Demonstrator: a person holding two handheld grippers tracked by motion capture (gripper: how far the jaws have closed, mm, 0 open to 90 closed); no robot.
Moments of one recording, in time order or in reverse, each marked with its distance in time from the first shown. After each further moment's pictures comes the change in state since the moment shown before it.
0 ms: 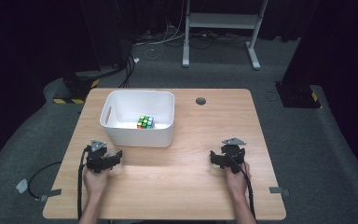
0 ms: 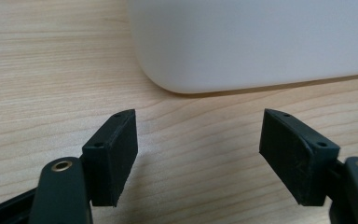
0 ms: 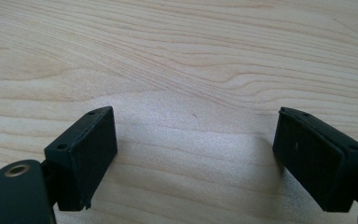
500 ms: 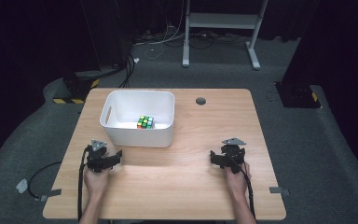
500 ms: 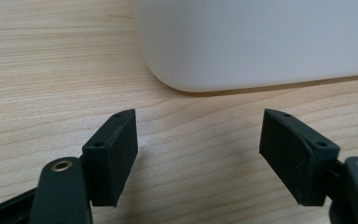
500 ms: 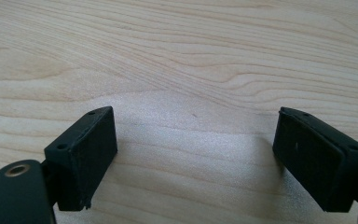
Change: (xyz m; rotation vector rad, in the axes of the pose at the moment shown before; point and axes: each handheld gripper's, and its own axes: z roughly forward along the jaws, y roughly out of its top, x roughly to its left) left arm 0.001 -0.001 0.005 0.005 0.019 -0.002; right arm 0.000 0.000 0.000 0.000 0.000 0.000
